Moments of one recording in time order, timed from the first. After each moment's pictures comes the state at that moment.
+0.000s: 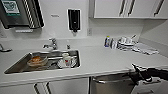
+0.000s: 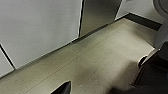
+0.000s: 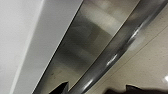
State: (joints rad) left arm 1.47 2.66 -2.65 0.76 -0.84 -0.18; right arm -0.33 2.18 -1.68 0.27 -0.63 0.92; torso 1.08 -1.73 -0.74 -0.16
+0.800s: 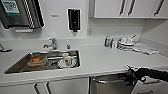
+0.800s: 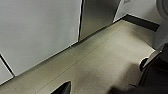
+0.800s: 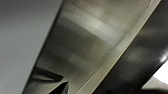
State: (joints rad) left arm 1.44 2.67 -2.69 0.81 -0.86 -0.22; right arm -0.36 2.37 -1.94 0.20 -0.70 1.00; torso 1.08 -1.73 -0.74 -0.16
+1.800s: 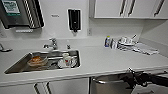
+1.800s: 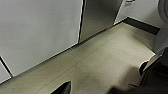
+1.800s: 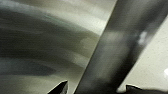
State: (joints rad) left arm 1.44 2.67 -2.69 0.81 -0.87 -0.25; right arm -0.45 2.32 -1.89 0.19 -0.56 1.04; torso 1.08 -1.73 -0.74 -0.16
